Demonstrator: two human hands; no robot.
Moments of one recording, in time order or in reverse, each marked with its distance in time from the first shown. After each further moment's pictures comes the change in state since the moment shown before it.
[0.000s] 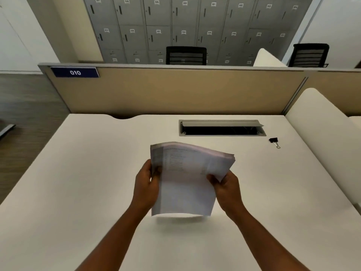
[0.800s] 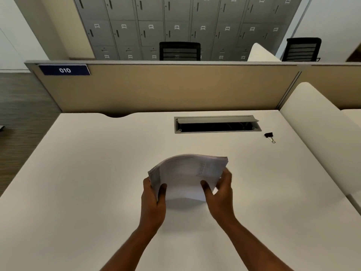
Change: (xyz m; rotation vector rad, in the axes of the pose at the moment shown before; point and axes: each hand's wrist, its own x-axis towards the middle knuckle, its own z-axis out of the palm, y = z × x) left_hand -0.047 -0.026 0.028 0.056 0.067 -0.015; right_hand -0.027 0.018 0.018 -0.040 0.175 -0.023
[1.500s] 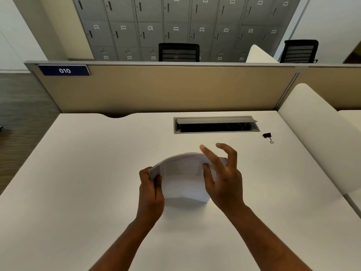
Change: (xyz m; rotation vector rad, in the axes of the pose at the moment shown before) left_hand 0.014 0.019 -0.008 -0.045 -0.008 0.126; right_hand 0.025 -0.066 -0.015 -0.639 0.054 -0.674
